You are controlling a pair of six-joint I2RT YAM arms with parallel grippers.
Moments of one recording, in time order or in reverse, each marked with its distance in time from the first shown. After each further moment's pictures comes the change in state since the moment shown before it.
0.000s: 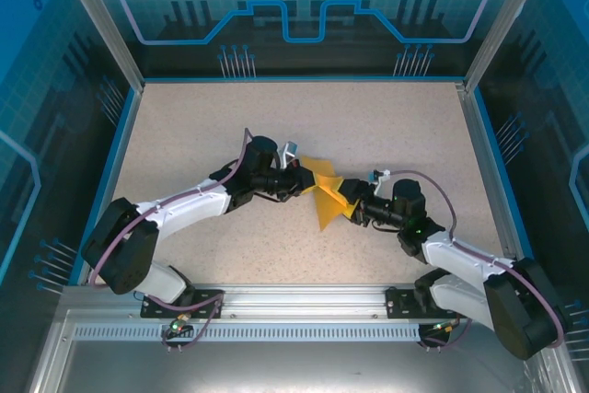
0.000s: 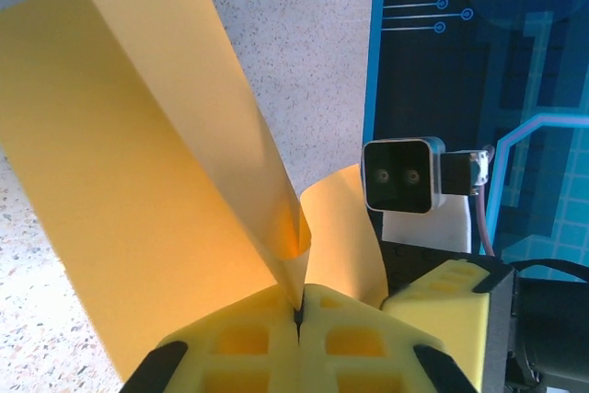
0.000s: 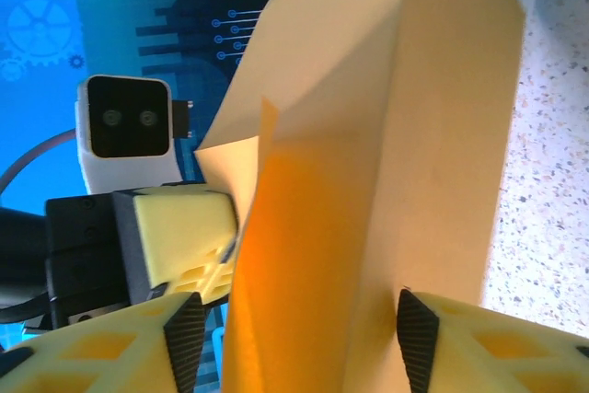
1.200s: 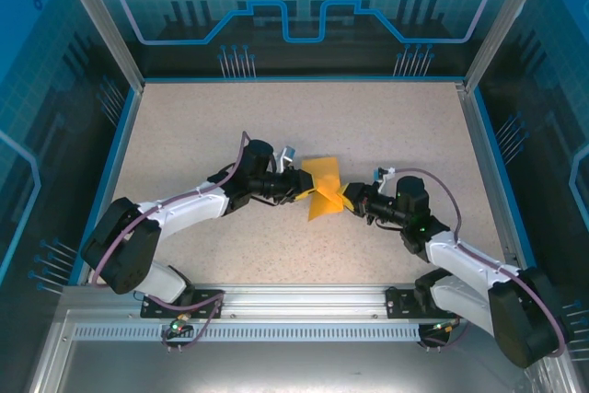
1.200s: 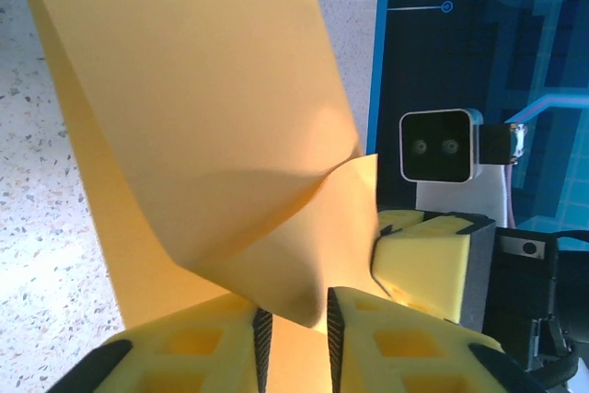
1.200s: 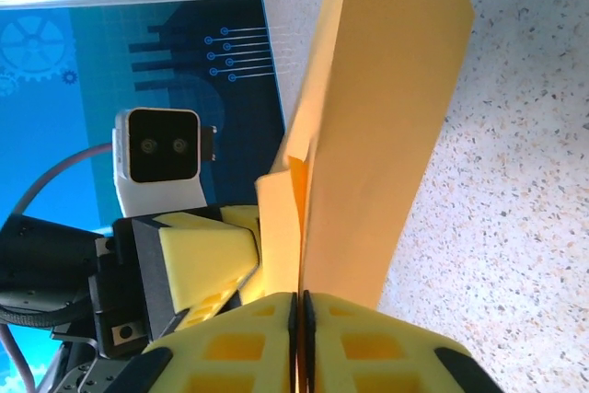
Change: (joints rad) left arm 0.022 0.000 -0.054 0.033 0.062 0.032; right arm -0.039 -0.043 0.035 -0.122 -0.001 -0.054
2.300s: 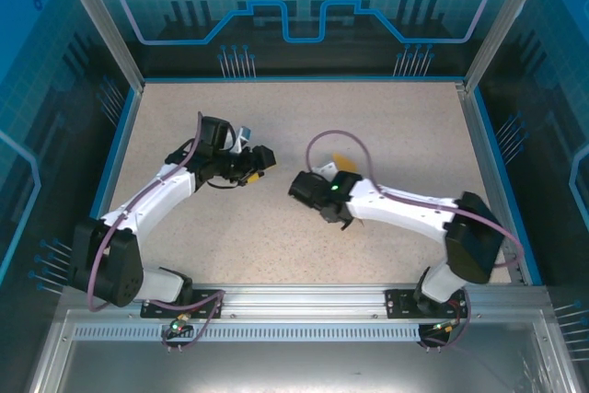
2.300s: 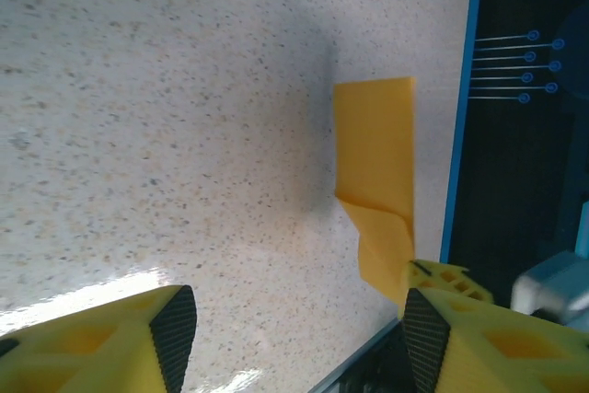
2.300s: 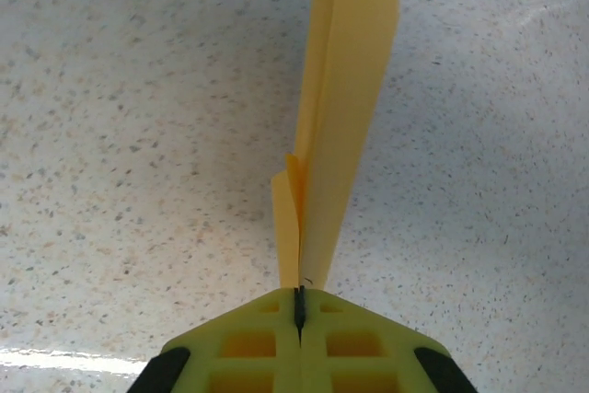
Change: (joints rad) left arm 0.332 -0.109 0.154 -0.533 -0.003 0.355; right arm 0.613 0.616 0.906 -1.453 1.230 -0.844
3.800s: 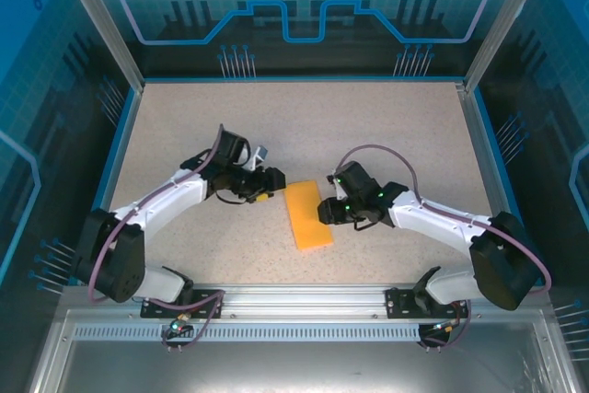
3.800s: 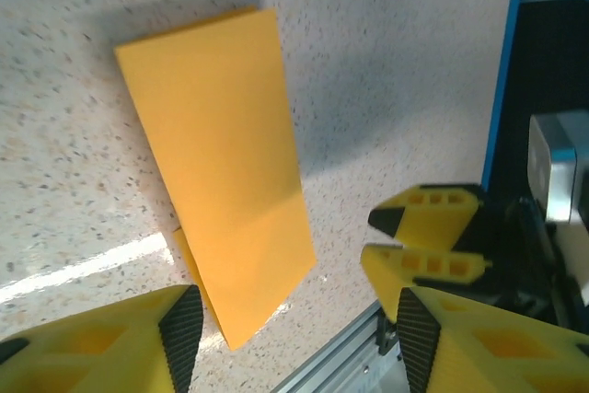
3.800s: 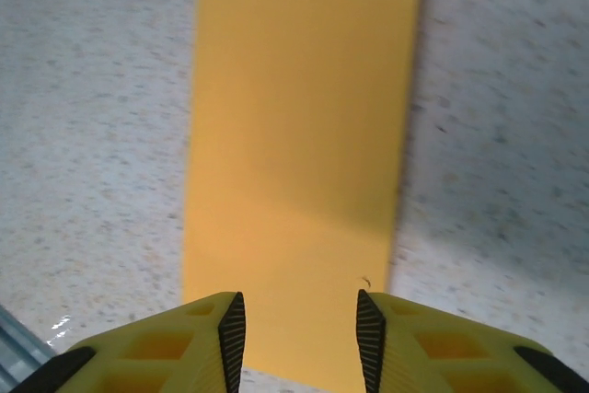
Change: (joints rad) left arm -0.129 0.049 -0.061 -0.023 0.014 0.071; right arm -0.303 -0.277 -0.447 0.608 -0.834 -0.014
